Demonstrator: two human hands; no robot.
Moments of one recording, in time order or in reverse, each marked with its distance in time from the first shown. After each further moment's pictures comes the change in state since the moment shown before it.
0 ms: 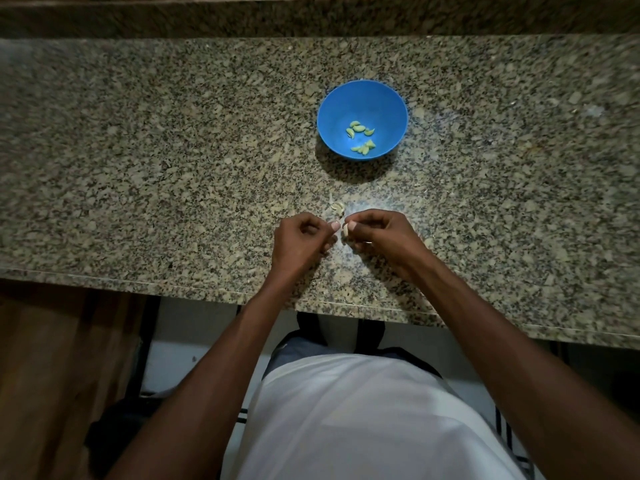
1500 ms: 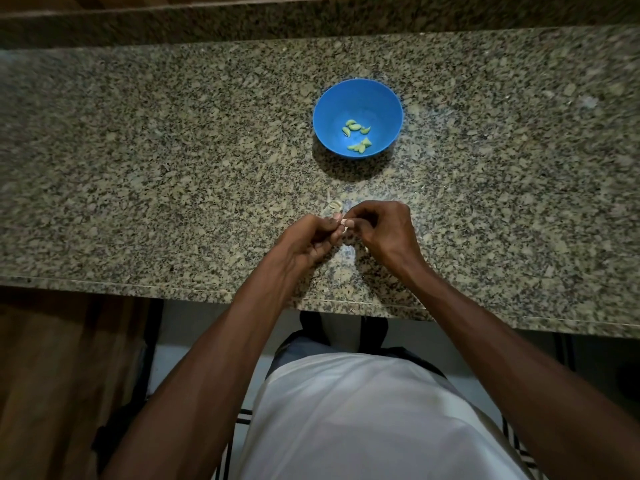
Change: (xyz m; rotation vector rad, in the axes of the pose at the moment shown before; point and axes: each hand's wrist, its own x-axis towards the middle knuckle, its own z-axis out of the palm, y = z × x) left_hand 0.016 0.028 0.006 -0.690 -0.182 -0.679; right_hand -0.016 -0.012 0.011 -0.531 0.197 -0.478
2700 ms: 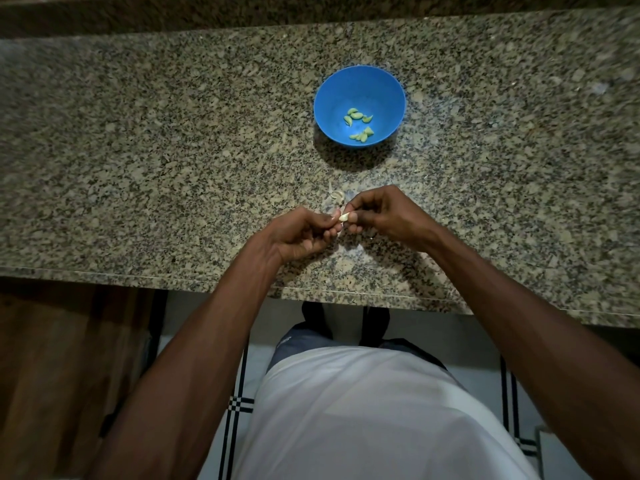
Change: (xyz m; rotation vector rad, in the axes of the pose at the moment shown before) left_hand -0.005 0.014 -0.020 0.127 -0.258 -0.155; right_hand 0.022 0.008 -0.023 0.309 -0.485 0.131
